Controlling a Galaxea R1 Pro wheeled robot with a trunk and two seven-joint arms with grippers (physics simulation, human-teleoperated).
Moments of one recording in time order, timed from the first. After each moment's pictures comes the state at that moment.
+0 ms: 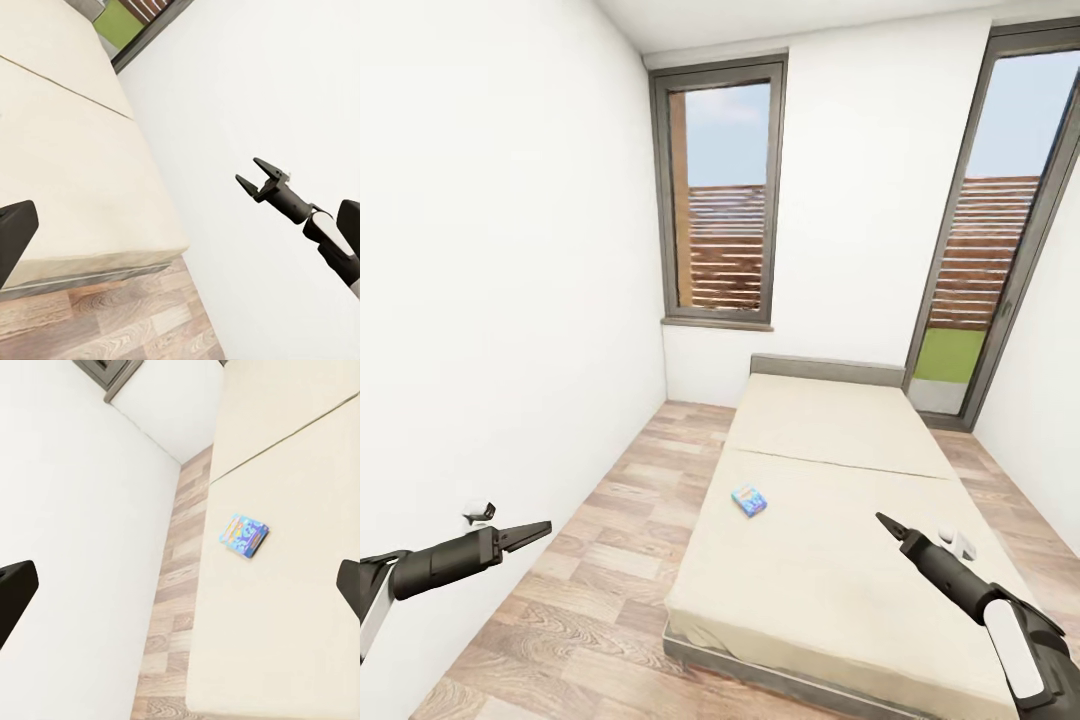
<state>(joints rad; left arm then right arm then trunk) -0.50 0.41 0.34 -0.87 0.14 0.75 -1.50 -0.35 -0.16 -0.43 -1.03 -0.55 0.50 0.50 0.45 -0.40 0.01</state>
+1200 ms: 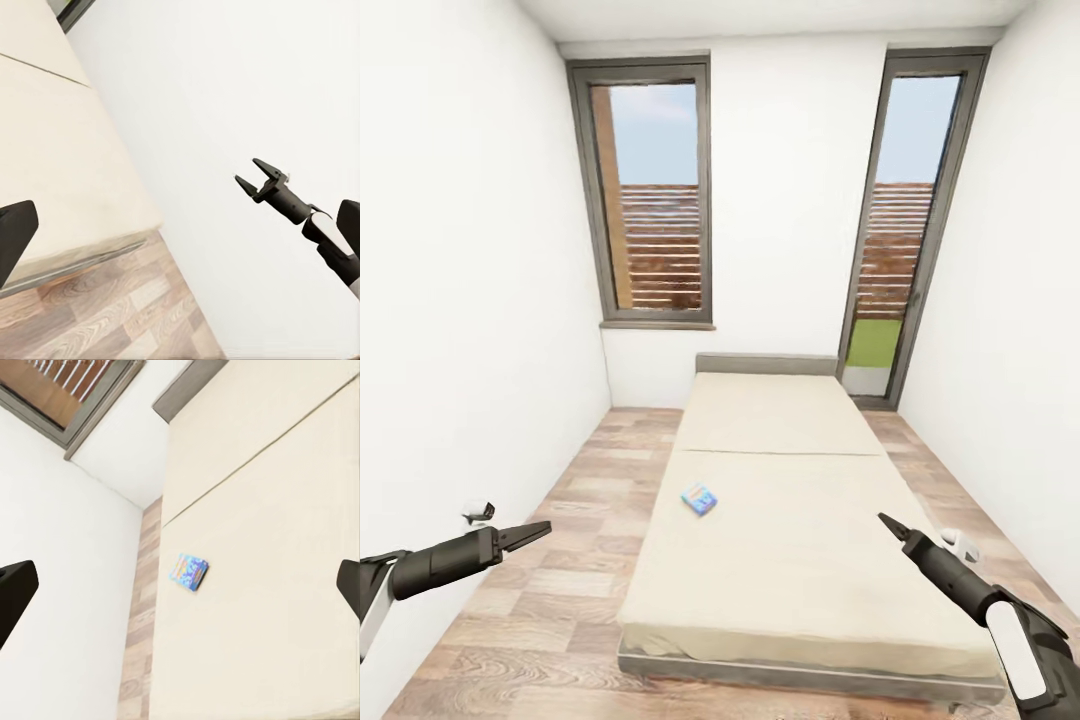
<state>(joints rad) -0.50 0.41 0.34 -0.87 0.14 0.74 -1.51 -0.35 -0.16 -0.44 -1.03 -0.55 0.50 0.50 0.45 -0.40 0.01</state>
